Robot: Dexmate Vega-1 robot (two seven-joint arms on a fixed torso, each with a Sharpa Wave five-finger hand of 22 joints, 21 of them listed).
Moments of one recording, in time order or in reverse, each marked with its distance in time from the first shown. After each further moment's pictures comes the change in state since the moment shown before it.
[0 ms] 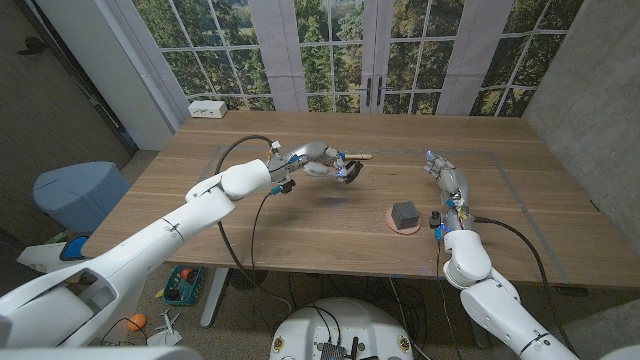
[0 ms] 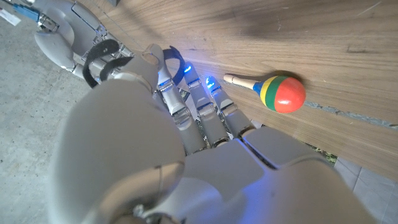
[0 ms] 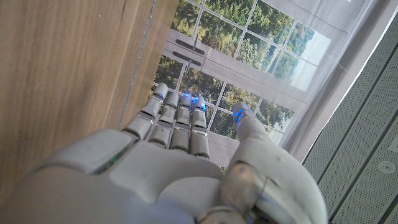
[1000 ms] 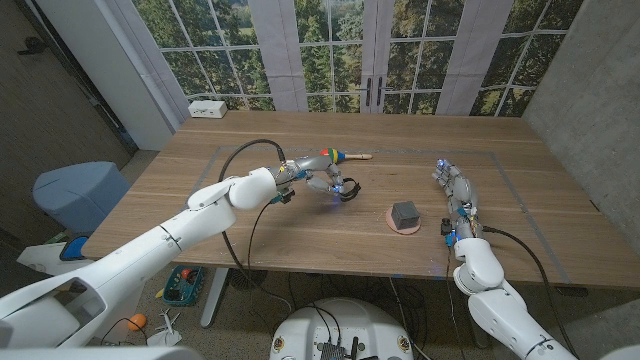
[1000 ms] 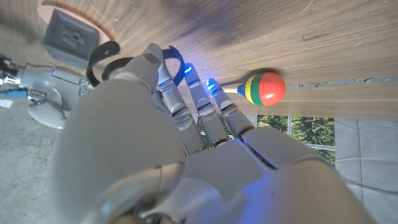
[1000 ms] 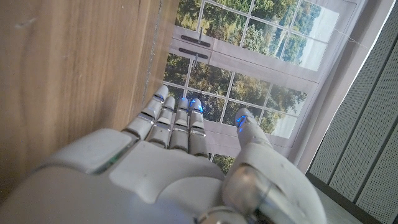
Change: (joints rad) left arm 0.039 0.046 0.020 -0.125 0.355 0.093 0.065; left_hand 0.003 -0.003 -0.004 -0.004 -0.035 0.018 -0.007 -0.025 -0.039 0.000 0.000 0.000 0.000 -0.011 0.007 -0.007 -0.029 -0.021 0.004 -0.012 -0.006; right arm 0.007 0.011 0.032 0.135 0.152 0.136 0.129; right_hand -0.096 -0.004 -0.011 0.011 -0.023 -0.044 0.027 -0.015 -0.002 -0.041 0.030 -0.017 -0.023 -0.044 0.041 -0.038 -0.019 -0.014 -0.015 0.008 -0.009
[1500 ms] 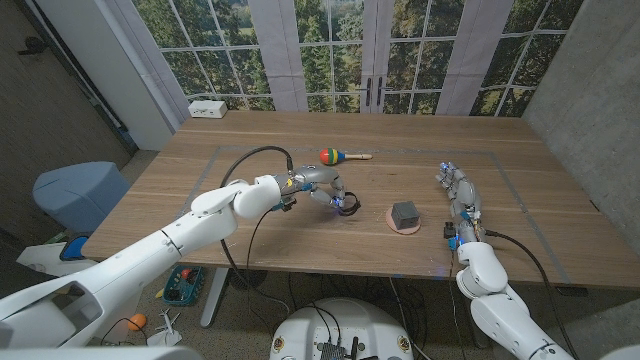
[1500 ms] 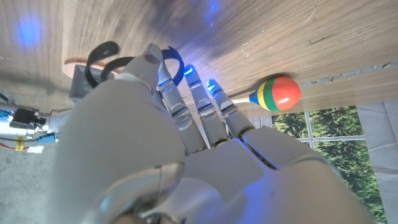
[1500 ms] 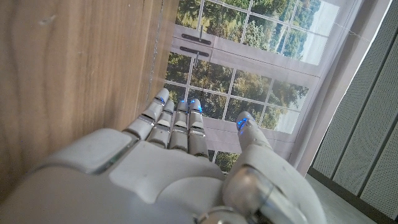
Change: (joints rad) left arm 0.011 0.015 0.031 -0.036 0.190 -0.005 -0.024; left_hand 0.002 -0.002 0.000 0.000 -0.026 0.016 -0.005 -0.021 -0.031 -0.003 -0.003 0.000 0.000 -0.021 0.008 -0.015 -0.022 -0.015 -0.004 0.000 -0.003; right arm -0.008 0.004 0.011 0.035 0.042 0.041 0.041; right_hand -0.042 0.005 -0.007 0.015 -0.016 -0.013 0.013 0.000 0.000 -0.023 0.013 -0.007 -0.005 -0.040 0.003 -0.016 -0.002 -0.025 -0.011 0.000 0.000
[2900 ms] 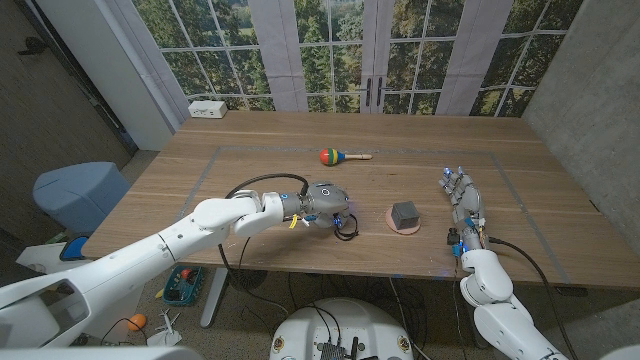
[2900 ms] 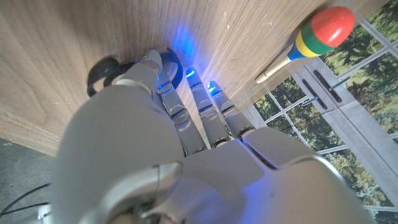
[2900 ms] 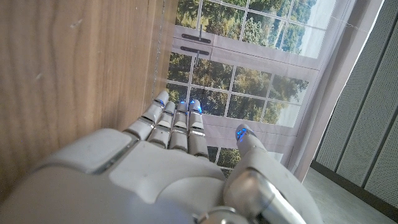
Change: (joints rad) left arm -0.027 0.073 0.123 -0.009 0.530 -0.236 0.107; left_hand -0.031 0.017 -0.012 -0.009 -0.081 0.009 -0.012 -0.067 -0.098 -0.032 -0.032 -0.001 0.000 -0.041 0.009 -0.013 -0.028 -0.016 -0.006 0.000 -0.005; right arm -0.032 0.001 0.011 0.025 0.053 0.053 0.052; right_hand -0.113 0.013 -0.054 0.131 -0.015 -0.006 0.005 0.000 0.002 -0.024 0.009 0.000 0.000 -0.039 -0.028 0.008 0.041 -0.055 -0.034 0.028 0.000
